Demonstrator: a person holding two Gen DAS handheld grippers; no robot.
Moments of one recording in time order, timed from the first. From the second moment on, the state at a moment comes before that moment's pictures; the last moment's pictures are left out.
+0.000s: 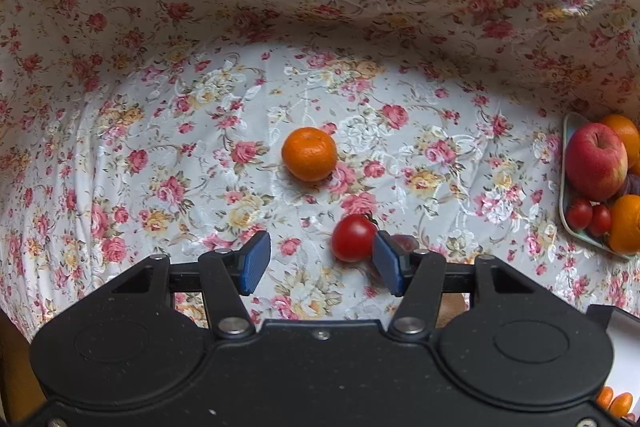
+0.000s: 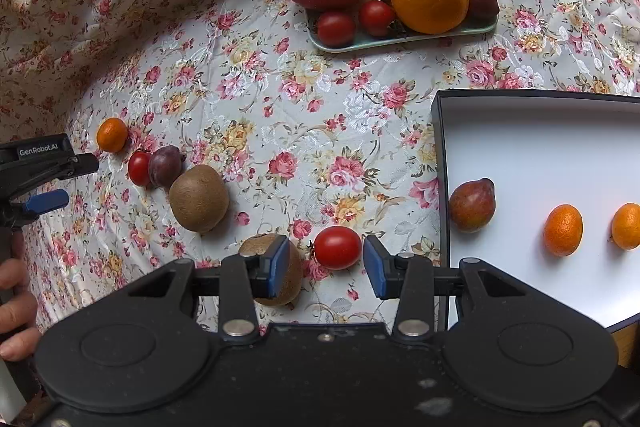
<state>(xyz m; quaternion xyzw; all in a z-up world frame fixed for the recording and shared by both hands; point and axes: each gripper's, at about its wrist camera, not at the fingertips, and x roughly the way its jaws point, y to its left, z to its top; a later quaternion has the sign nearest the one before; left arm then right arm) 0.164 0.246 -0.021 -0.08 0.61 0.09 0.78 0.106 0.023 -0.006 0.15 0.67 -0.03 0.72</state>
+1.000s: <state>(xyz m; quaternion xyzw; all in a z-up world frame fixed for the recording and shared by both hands) 0.149 0.169 -0.070 -0.04 0.67 -0.02 0.74 0.109 0.023 -0.010 0.15 0.66 -0.04 0.73</state>
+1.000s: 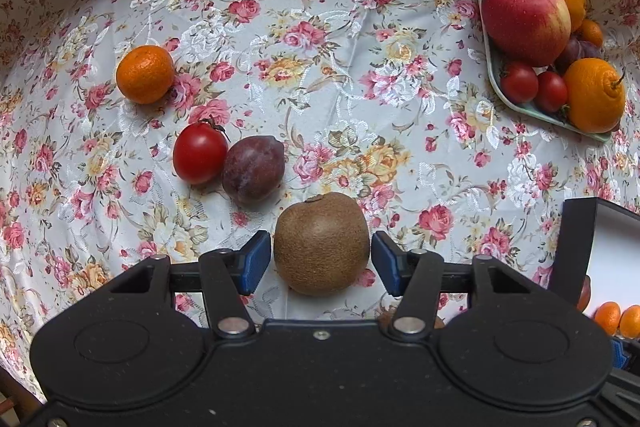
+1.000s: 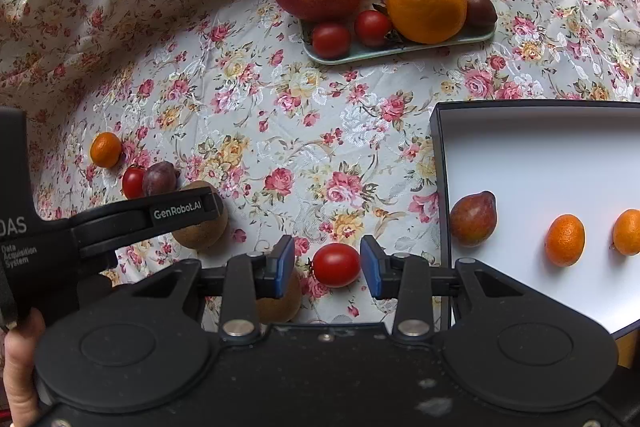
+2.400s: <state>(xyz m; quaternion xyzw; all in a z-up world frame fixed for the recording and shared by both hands) 0.147 0.217 -0.012 -0.08 0.61 0.04 0.79 0.120 0.051 -0.065 0.12 0.69 -0.10 0.70</state>
